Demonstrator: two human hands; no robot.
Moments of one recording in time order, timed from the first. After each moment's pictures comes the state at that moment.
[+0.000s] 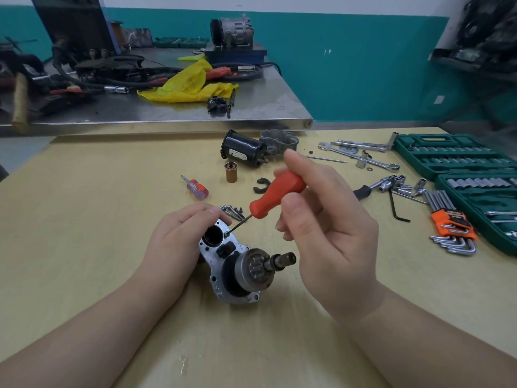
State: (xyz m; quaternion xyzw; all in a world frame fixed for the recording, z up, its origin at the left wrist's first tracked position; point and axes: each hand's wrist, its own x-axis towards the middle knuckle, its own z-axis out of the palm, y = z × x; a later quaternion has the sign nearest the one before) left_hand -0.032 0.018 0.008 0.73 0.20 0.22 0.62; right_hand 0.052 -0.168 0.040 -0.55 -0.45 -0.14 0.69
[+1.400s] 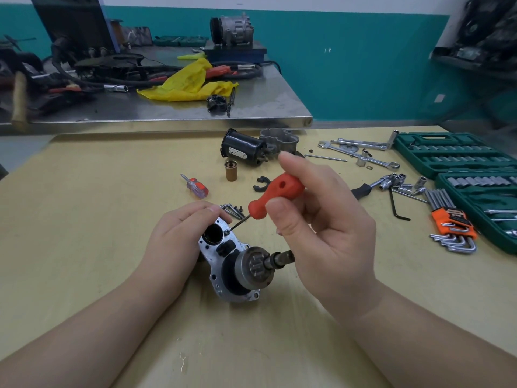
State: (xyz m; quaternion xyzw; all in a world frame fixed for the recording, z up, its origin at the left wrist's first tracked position) left_hand -0.031 0.020 0.005 0.73 0.21 0.23 0.61; right_hand 0.050 -0.166 0.041 -0.56 -0.45 -0.12 0.69
